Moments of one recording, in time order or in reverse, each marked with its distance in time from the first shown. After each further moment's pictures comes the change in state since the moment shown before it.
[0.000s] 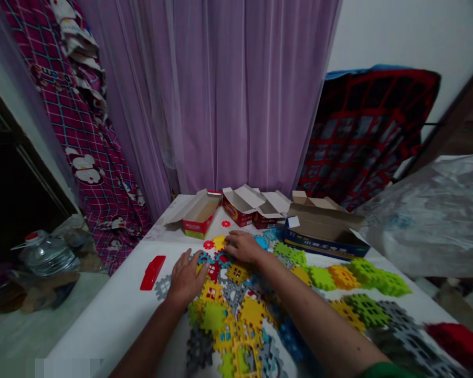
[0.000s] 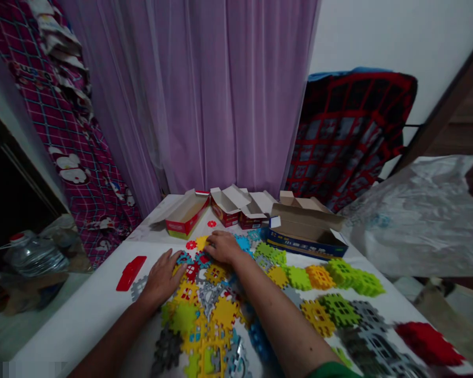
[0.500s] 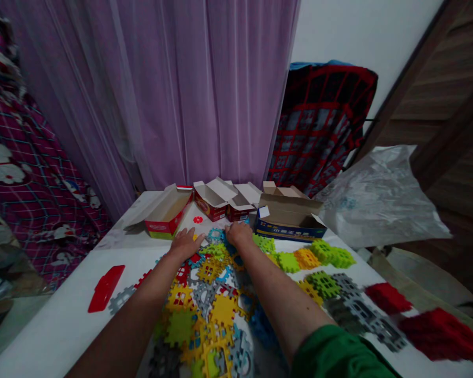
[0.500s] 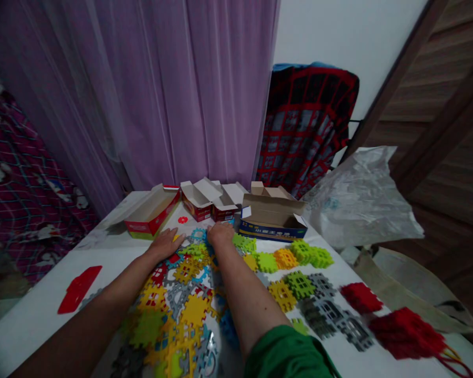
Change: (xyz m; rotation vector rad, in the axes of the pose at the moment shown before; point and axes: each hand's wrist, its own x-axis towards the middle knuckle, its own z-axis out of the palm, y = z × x) left_hand 0.109 0.064 0.036 0.036 -0.169 0.158; right_hand 0.006 0.049 0.001 0.006 0.058 0.673
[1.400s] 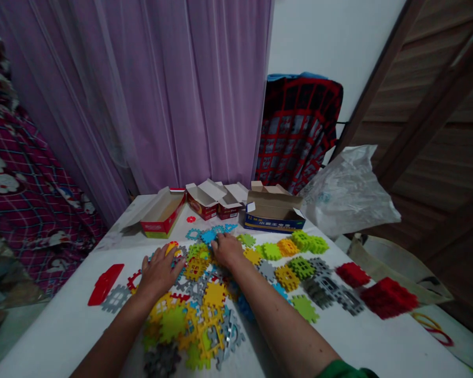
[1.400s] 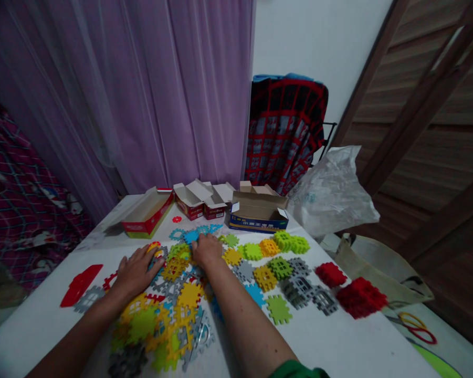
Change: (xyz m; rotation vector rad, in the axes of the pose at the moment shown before) left_hand -0.113 -0.008 -0.038 0.226 -0.048 -0.052; right_hand -0.083 0.010 -0.001 0.052 0.055 -0.153
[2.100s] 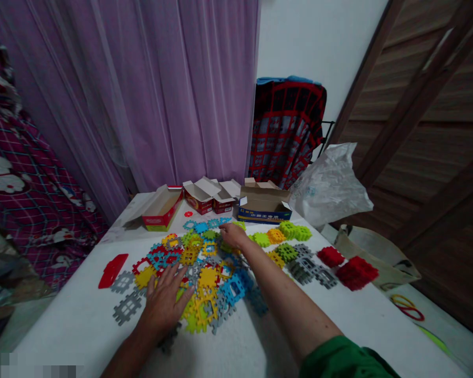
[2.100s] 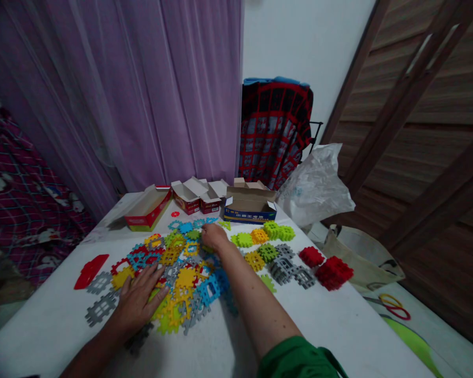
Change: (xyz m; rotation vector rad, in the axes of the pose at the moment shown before) left_hand -0.103 0.017 0.003 -0.113 -0.024 0.177; right_hand -0.013 0.027 -0.047 0.052 -0.115 -0.105
